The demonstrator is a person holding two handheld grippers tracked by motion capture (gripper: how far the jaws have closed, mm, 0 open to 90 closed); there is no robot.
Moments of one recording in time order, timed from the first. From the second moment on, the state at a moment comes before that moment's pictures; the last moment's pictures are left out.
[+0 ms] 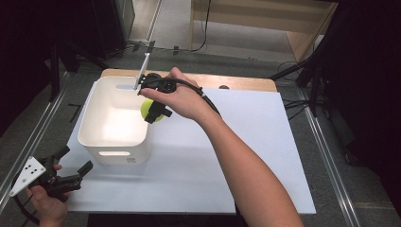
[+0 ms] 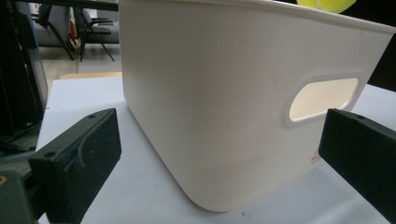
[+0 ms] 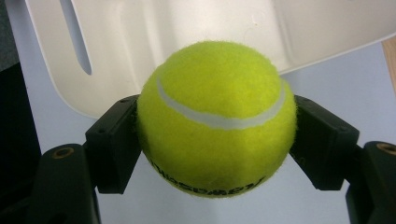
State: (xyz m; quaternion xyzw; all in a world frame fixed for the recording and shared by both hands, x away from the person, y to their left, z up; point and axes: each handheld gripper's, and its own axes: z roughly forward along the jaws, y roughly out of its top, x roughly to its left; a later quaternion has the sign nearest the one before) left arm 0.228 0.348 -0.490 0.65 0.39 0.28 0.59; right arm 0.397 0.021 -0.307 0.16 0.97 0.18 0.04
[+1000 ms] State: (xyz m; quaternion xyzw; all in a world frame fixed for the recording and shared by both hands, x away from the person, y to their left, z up) left arm 0.228 0.349 -0.490 0.65 0.38 0.28 0.59; right arm 0.391 0.055 -0.309 0.14 0.97 0.17 0.03
